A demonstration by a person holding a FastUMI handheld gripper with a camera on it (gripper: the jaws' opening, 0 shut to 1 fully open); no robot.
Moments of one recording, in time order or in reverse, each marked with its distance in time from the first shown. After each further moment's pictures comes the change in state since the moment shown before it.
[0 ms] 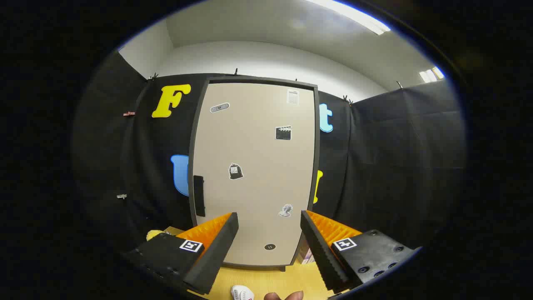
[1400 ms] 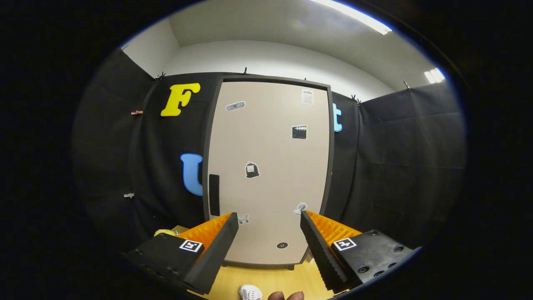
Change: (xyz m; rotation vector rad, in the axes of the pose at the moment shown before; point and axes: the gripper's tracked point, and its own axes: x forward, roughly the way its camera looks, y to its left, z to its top) arm 0.003 0.016 -0.010 0.009 -0.008 0.089
